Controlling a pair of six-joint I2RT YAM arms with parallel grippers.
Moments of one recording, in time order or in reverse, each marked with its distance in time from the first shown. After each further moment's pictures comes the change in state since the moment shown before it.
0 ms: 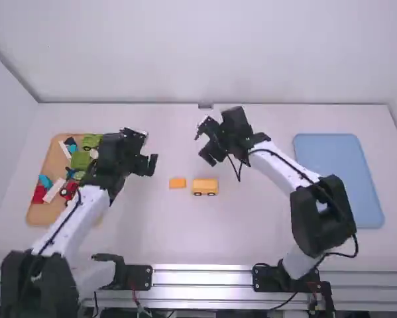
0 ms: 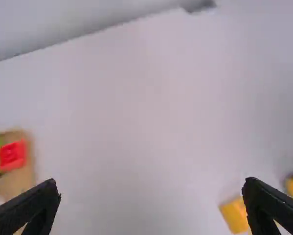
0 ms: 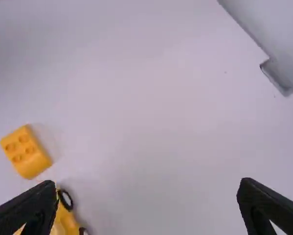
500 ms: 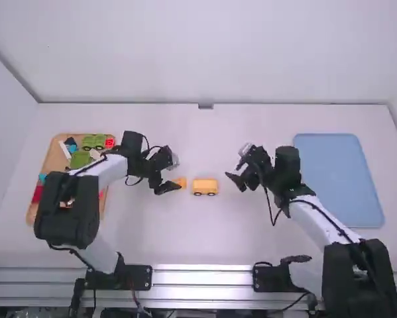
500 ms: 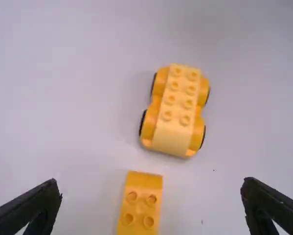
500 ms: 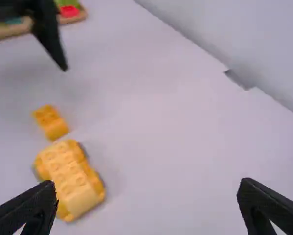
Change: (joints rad) left arm 0.000 0.488 0.171 -0.226 0.706 0.883; right arm -0.313 -0.426 -0.651 0.472 -0.404 -0.037
